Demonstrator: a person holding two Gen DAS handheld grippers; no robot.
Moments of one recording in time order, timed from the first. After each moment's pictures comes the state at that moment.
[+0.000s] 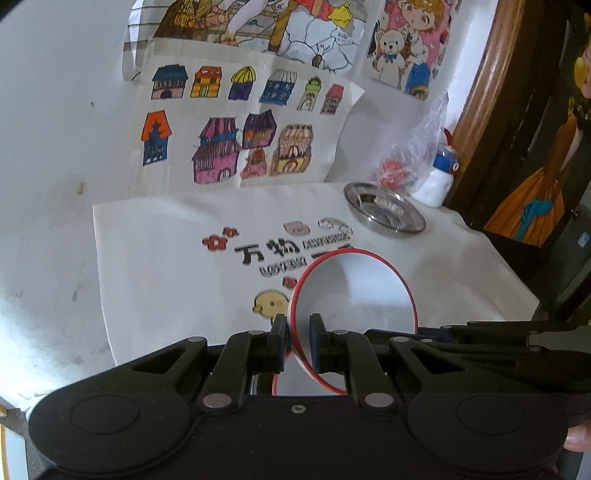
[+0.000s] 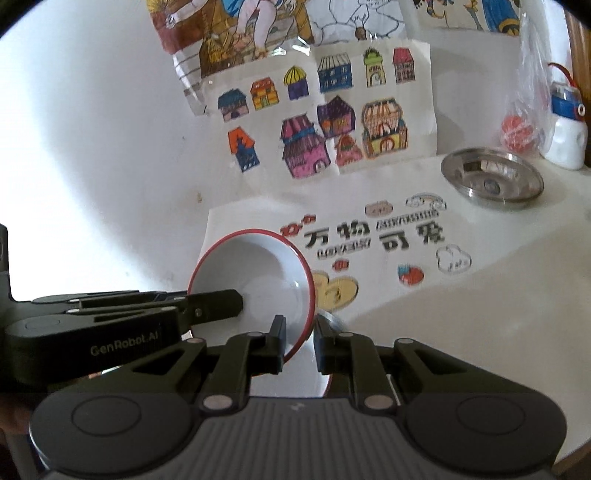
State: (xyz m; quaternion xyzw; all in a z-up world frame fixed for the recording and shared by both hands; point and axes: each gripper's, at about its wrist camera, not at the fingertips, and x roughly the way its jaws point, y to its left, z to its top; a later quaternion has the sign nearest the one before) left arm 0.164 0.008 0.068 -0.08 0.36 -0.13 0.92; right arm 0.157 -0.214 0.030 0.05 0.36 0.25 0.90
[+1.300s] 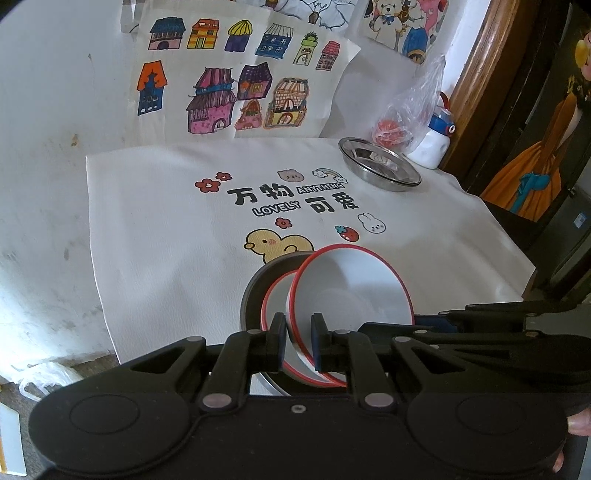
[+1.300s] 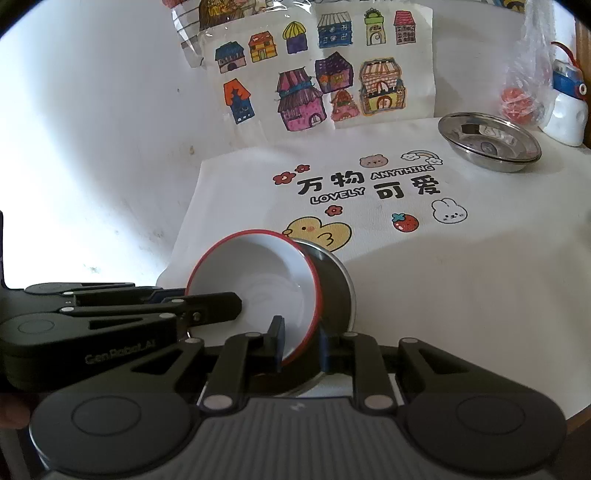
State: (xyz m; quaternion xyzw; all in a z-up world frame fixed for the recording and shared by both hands) left arm 0.145 0.004 0.037 -0.08 0.40 -0.15 0.90; right arm 0.145 -0.209 0.008 0.02 0.40 0.24 0.88
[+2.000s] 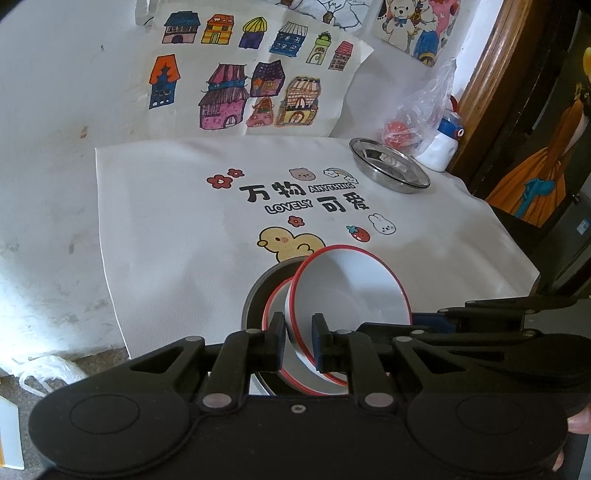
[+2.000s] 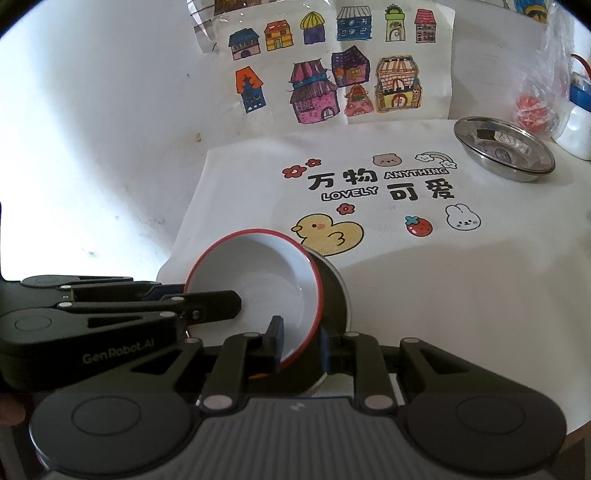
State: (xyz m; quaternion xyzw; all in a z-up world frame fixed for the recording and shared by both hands) left arm 0.146 0.014 0.035 -0.09 0.41 -0.14 0.90; right arm 0.150 -0.199 0.007 -0.01 0.41 0.25 0.88
